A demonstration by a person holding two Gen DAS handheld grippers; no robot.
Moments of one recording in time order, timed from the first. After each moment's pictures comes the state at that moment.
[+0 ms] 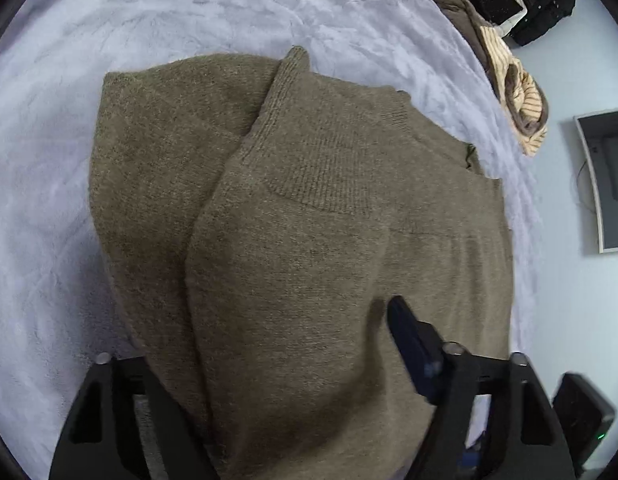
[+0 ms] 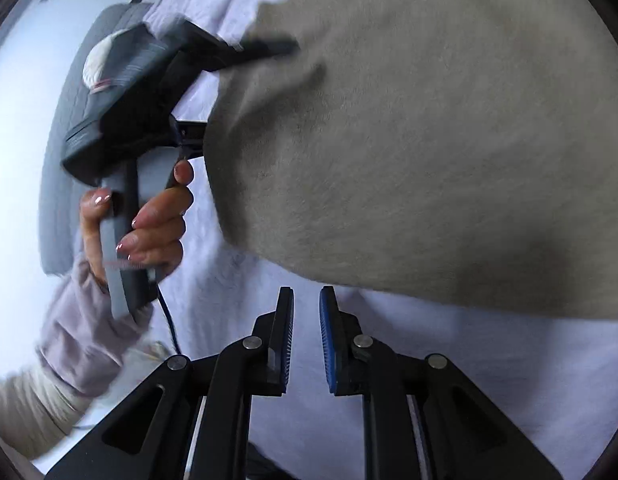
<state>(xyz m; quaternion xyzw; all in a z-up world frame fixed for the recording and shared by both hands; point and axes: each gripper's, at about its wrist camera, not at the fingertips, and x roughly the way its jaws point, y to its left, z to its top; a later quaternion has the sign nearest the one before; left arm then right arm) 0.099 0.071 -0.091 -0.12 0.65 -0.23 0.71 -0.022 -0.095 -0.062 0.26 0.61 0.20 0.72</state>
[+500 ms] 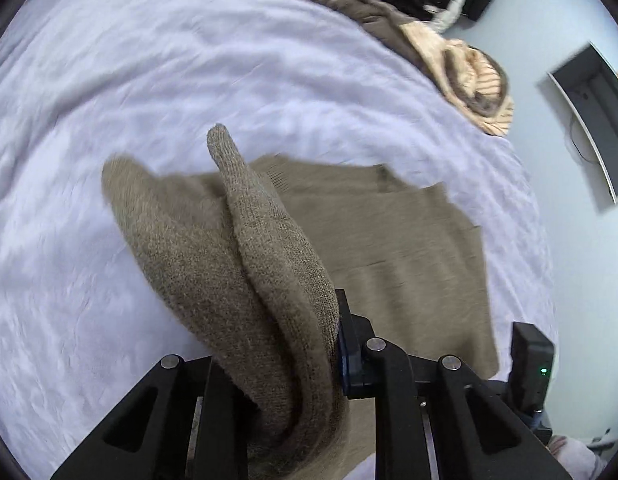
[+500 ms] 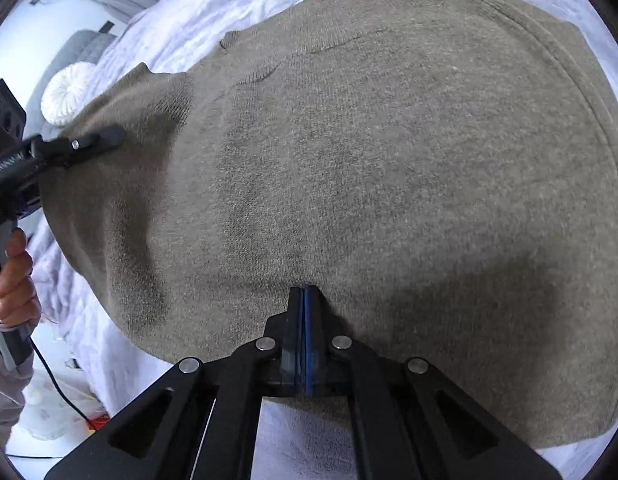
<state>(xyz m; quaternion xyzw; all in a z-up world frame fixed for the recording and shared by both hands) 0.079 -0.014 0.012 -0.03 0.57 -0.27 0.78 -0.013 -0.173 -0.107 0.27 0.59 0.13 0.75</state>
